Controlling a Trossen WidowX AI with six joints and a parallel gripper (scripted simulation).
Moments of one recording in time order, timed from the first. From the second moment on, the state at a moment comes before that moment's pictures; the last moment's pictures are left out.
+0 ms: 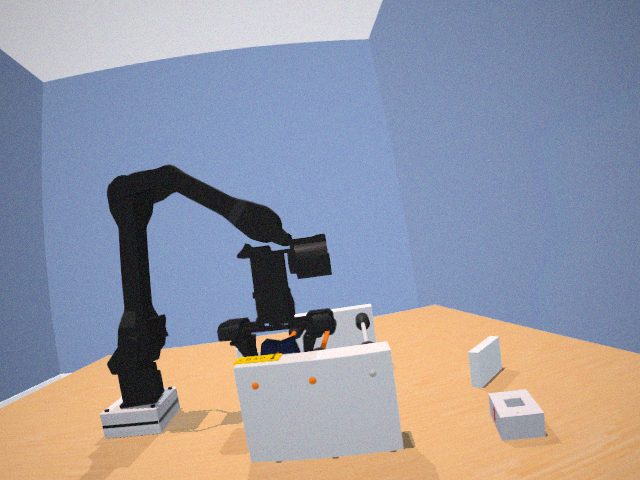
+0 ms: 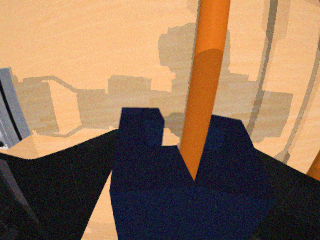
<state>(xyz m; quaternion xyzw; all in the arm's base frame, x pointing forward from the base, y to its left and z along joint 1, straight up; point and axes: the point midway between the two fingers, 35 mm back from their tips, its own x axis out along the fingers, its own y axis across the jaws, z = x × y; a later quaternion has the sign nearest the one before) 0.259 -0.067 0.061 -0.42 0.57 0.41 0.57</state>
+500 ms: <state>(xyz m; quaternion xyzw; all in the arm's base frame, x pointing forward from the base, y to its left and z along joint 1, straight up) 0.259 -0.067 0.061 -0.42 0.57 0.41 0.57</state>
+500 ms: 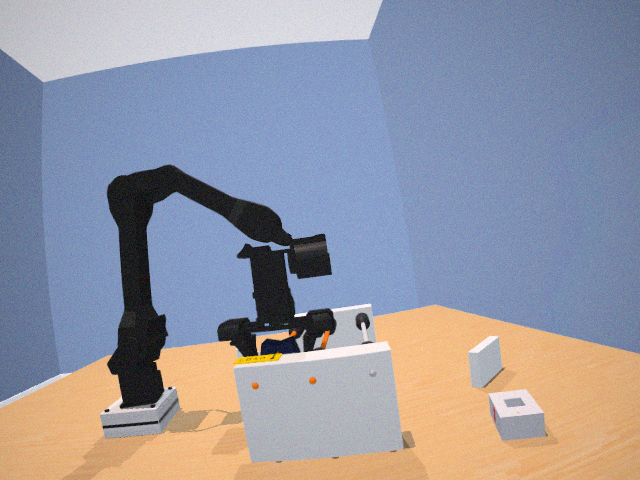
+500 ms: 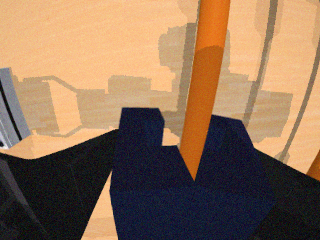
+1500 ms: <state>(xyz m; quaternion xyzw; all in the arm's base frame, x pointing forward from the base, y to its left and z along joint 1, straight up) 0.256 -0.067 0.076 -0.42 0.57 0.41 0.58</state>
